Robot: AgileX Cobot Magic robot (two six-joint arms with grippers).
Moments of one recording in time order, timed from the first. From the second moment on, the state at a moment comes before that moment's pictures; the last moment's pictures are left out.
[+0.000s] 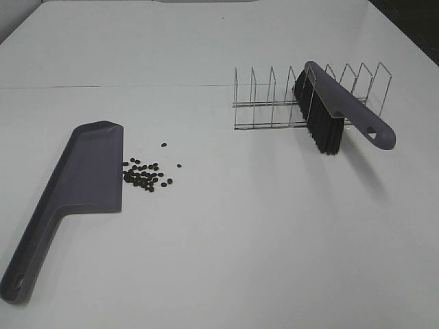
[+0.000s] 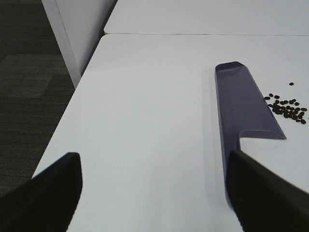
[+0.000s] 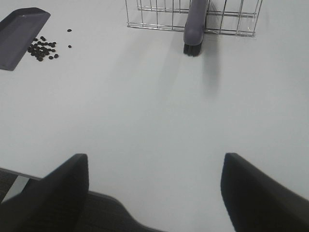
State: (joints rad) left arm 0.01 -0.01 -0.52 0.09 1.09 -0.08; right arm 0.09 0.00 -0.46 0.10 1.11 -0.07
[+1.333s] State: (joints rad) left arm 0.01 -0.01 -0.52 0.09 1.09 -0.08; right arm 0.09 0.00 -0.46 0.10 1.11 -0.07
